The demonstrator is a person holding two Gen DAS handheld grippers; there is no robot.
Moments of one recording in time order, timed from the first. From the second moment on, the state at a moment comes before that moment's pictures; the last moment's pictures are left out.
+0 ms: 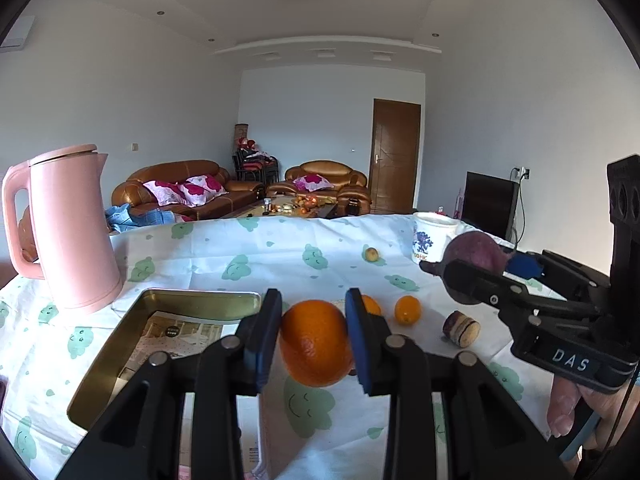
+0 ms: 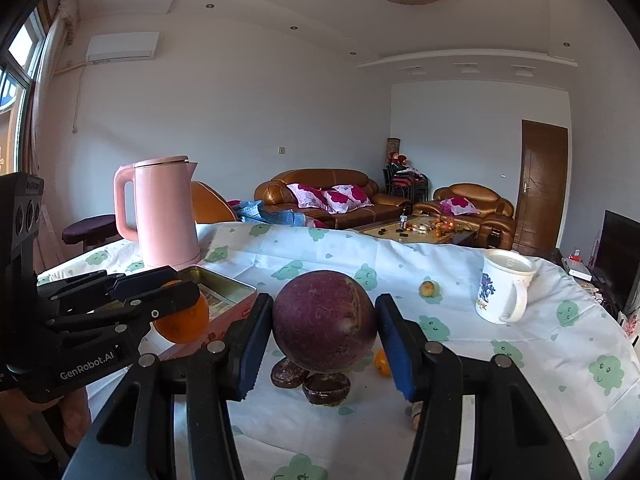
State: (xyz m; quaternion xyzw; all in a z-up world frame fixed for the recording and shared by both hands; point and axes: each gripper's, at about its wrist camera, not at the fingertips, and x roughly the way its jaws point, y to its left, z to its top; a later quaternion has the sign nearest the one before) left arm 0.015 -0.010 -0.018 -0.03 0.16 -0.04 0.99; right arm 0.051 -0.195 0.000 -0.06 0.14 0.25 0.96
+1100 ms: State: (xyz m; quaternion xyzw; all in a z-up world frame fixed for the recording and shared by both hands) left arm 0.023 0.096 -0.031 -0.07 0.22 0.05 0.97; right arm 0.081 -0.069 -0.003 -0.12 0.18 0.36 0.91
